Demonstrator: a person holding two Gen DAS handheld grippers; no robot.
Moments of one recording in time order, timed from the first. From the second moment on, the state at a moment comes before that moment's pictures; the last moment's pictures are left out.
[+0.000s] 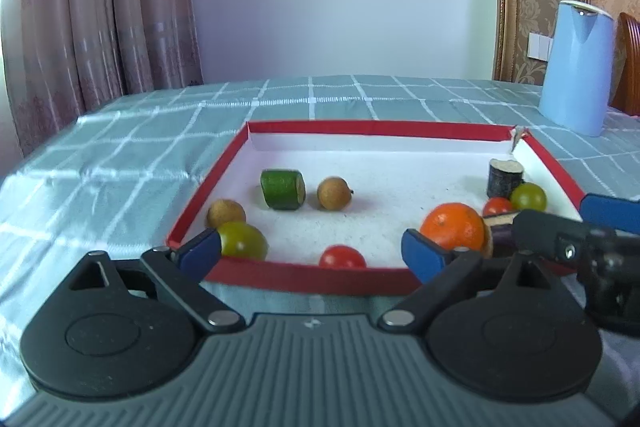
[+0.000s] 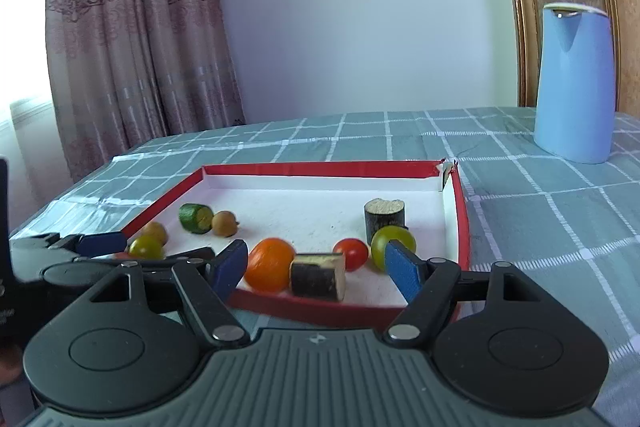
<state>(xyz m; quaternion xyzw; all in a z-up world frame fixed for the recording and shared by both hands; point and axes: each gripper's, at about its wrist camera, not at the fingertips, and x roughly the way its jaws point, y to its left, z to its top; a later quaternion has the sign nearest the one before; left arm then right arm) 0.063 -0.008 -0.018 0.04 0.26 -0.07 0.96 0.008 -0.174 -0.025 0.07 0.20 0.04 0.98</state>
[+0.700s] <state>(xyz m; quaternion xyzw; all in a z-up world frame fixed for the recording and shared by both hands) 0.025 -0.002 -0.026 0.04 0.29 -0.05 0.96 -0.009 -0.172 -0.046 0.08 0.27 0.04 0.96</state>
